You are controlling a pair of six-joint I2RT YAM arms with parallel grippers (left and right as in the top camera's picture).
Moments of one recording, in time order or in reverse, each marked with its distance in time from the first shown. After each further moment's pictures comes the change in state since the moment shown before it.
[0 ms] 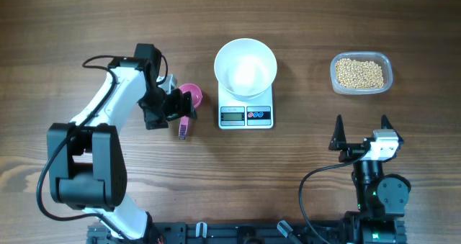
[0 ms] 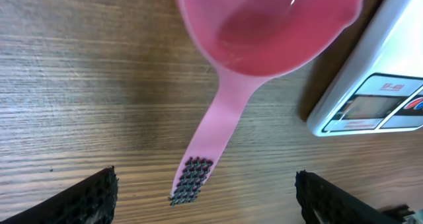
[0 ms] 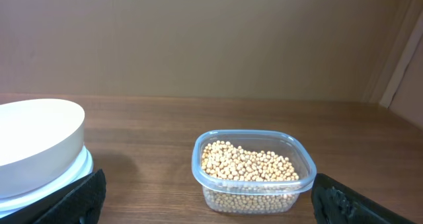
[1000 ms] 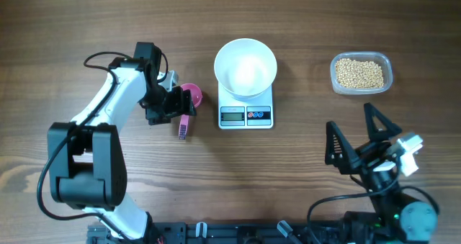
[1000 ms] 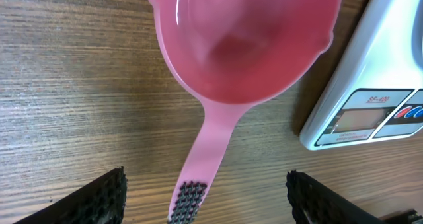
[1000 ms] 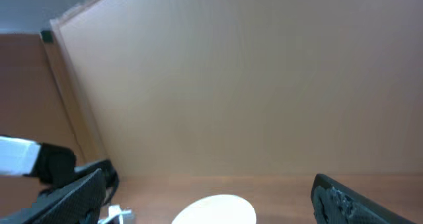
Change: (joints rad) left arm 0.000 0.003 -0.005 0.067 0.007 0.030; right arm 0.000 0.080 0.254 0.147 -0.418 0.460
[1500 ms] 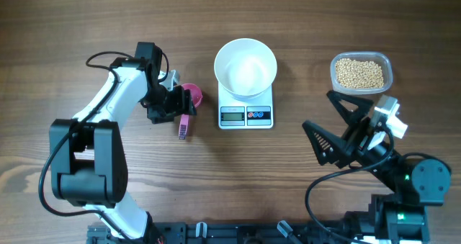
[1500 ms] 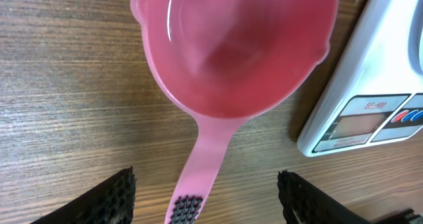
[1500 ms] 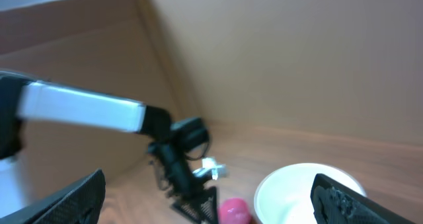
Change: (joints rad) left arm 0.000 0.019 0.000 0.024 0.018 0.009; right arm 0.000 0.397 0.183 0.115 -0.462 0.098
